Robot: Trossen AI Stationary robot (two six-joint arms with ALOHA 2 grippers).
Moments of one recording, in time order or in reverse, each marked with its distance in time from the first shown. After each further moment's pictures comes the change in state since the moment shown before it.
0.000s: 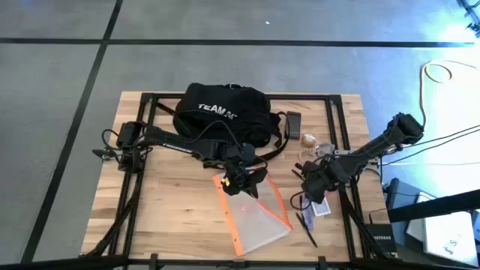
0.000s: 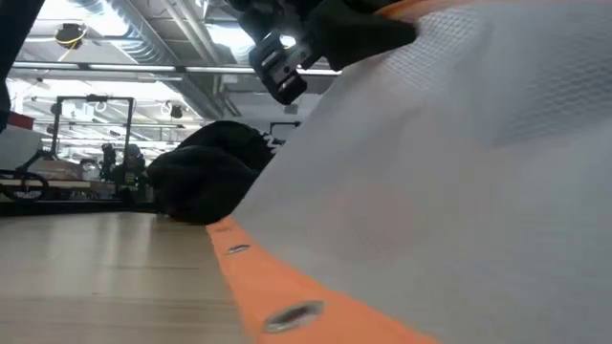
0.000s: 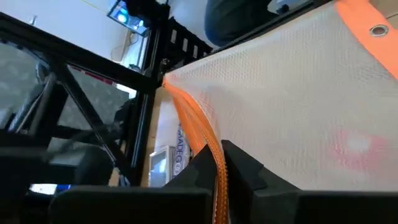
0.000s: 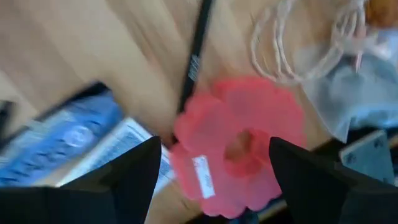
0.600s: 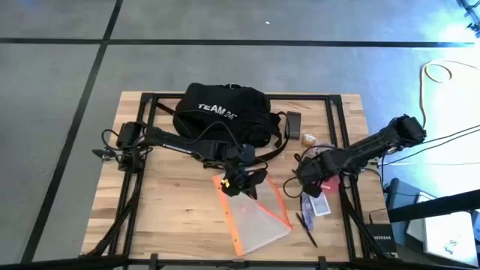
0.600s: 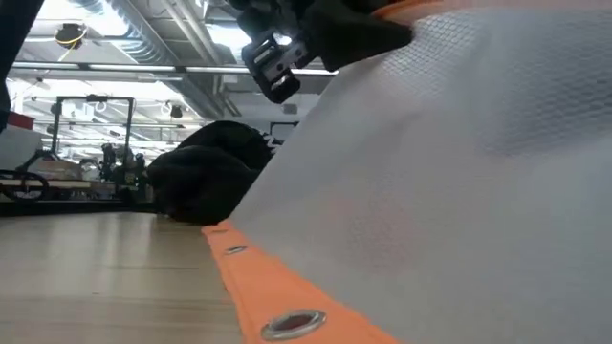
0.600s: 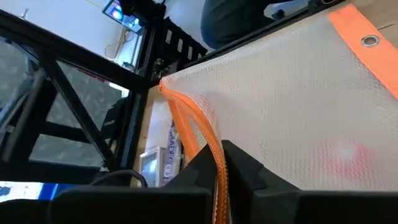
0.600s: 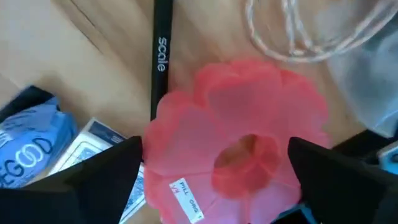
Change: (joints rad) left arm -0.006 0.000 0.000 -0.027 0.000 -0.034; right arm -0.178 -0.005 -0.171 0.152 -0.142 -0.087
